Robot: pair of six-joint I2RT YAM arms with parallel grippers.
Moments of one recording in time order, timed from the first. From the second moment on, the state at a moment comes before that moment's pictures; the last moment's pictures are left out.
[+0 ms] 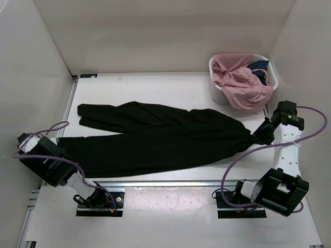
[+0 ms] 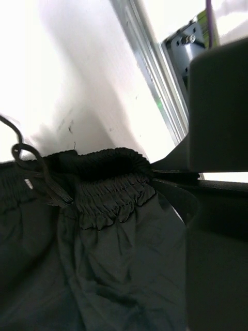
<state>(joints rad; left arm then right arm) 0.97 1.59 0.96 -0.85 -0.02 0.71 -0.37 1.20 1.07 -1.08 -0.13 0.36</state>
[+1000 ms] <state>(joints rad) 0.94 1.68 1.28 -1.02 0.09 0.70 -0.48 1.14 1.24 -1.09 -0.14 0.54</state>
